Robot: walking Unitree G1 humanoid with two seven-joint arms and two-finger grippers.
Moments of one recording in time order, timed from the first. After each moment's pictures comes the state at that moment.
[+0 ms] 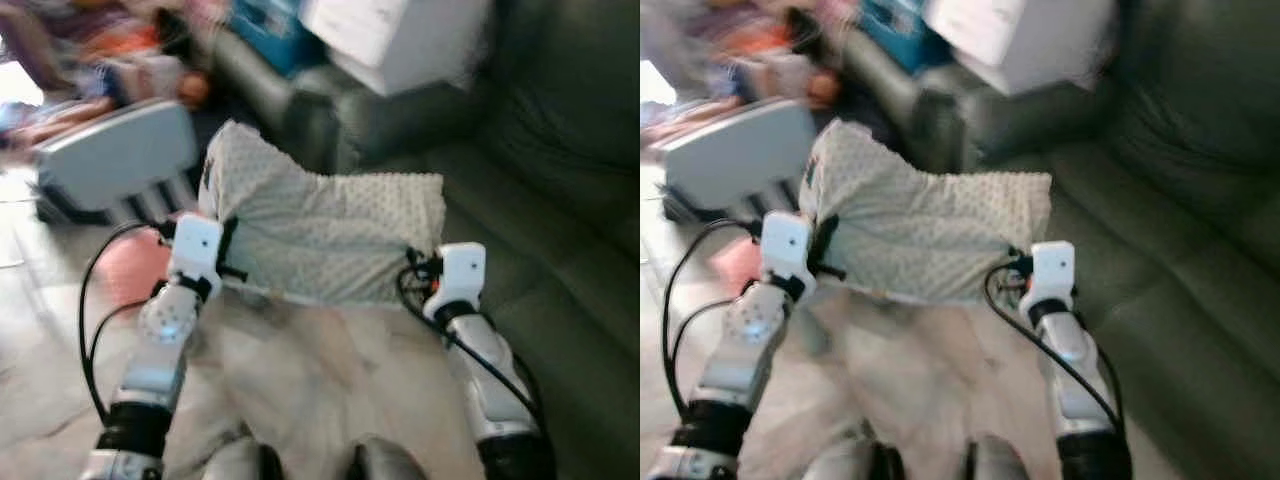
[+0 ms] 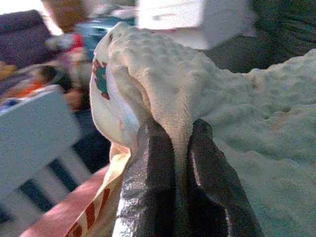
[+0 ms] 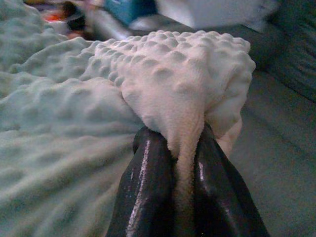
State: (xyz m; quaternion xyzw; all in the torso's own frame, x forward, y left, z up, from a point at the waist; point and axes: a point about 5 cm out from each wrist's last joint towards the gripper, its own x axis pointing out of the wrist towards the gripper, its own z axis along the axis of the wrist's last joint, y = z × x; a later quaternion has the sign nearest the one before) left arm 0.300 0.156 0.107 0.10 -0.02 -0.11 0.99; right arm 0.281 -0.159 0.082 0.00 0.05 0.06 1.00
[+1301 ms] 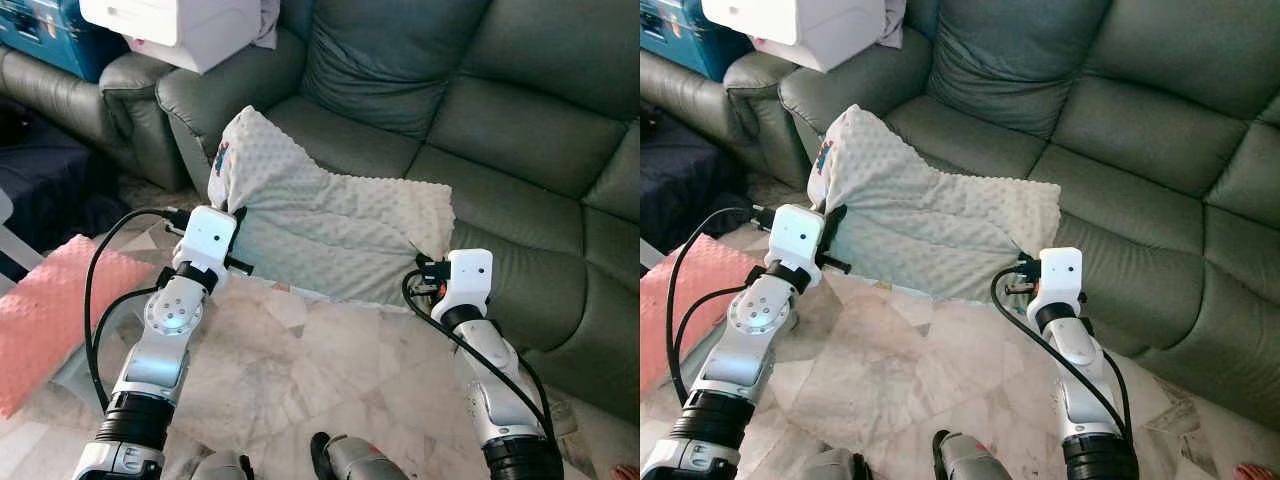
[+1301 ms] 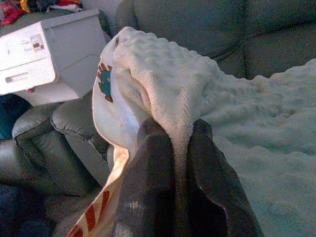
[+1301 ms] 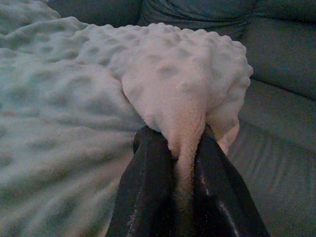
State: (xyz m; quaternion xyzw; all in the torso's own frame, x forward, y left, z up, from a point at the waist) left arm 0.307 0.154 0.119 0.15 -0.05 -0.12 0.98; right arm 0.278 -0.168 0.075 -0.01 0.07 0.04 1.00
